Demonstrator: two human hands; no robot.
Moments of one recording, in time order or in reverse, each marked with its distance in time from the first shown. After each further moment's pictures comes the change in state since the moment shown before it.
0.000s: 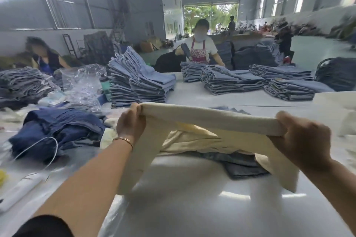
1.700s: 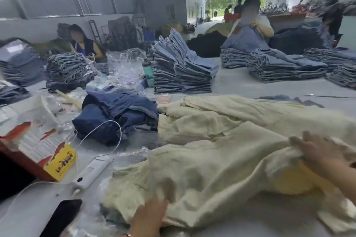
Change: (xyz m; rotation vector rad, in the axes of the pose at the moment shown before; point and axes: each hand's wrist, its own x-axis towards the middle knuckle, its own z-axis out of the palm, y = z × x) left_hand -0.181 -0.273 -0.057 0.175 -0.844 -0.025; right_hand -0.039 -0.135 0.146 -0.383 -0.803 -0.127
